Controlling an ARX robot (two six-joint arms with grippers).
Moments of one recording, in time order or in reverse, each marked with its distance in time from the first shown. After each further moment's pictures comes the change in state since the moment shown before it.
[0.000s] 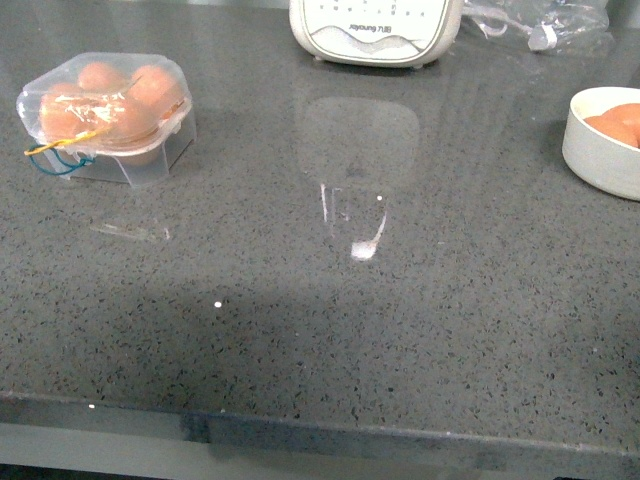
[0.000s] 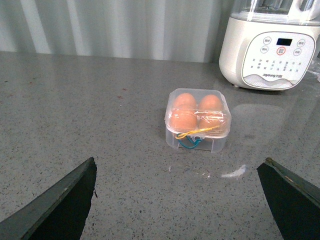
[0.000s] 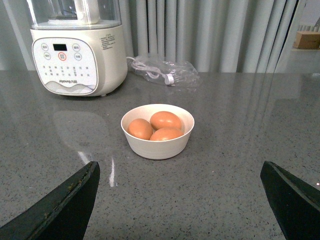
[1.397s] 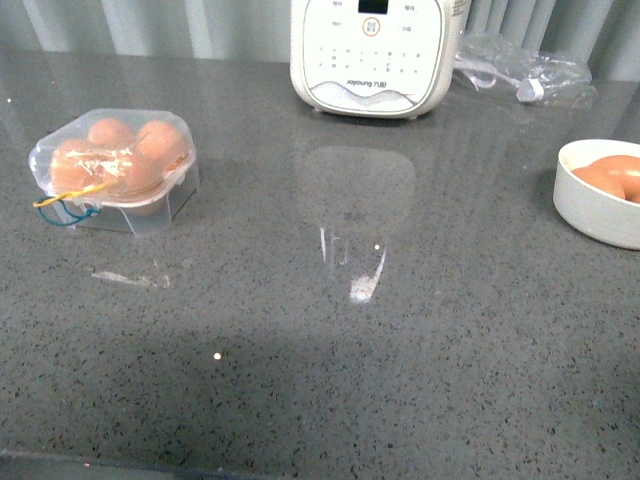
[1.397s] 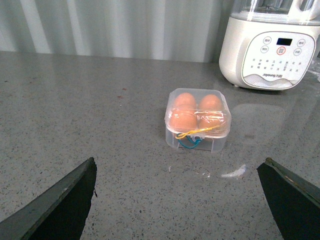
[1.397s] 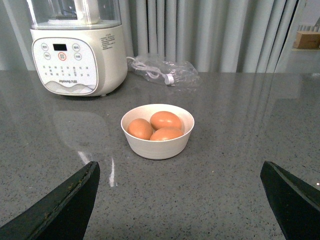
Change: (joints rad) left arm 0.000 0.000 0.000 0.000 0.000 0.000; right arm 0.000 0.000 0.000 0.000 0.000 0.000
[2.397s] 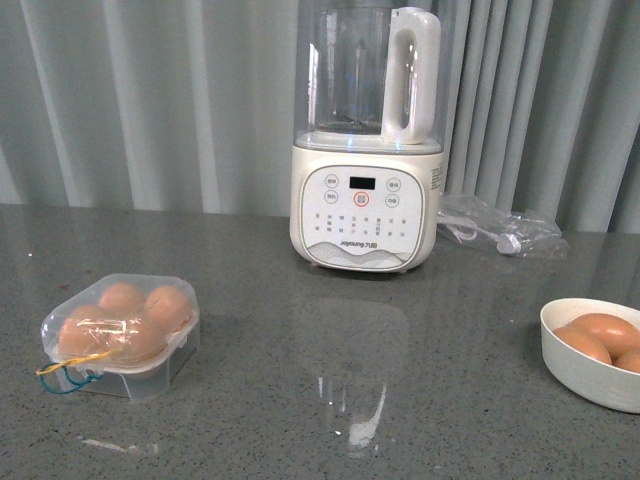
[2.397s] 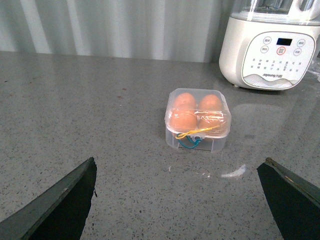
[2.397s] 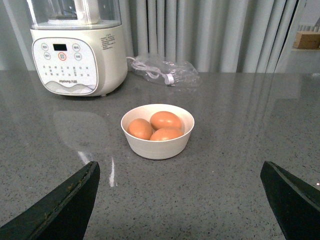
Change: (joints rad) left arm 0.000 0.000 0.000 0.000 0.000 0.000; right arm 0.000 0.000 0.000 0.000 0.000 0.000
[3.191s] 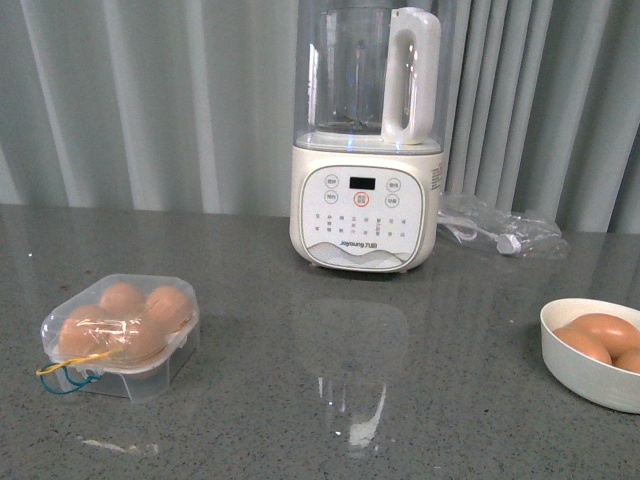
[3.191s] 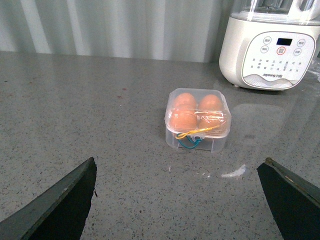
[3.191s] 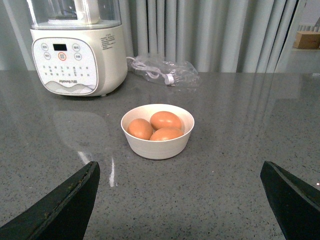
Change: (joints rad) left arm 0.000 0.000 0.000 0.000 0.000 0.000; right arm 0.000 0.000 0.000 0.000 0.000 0.000
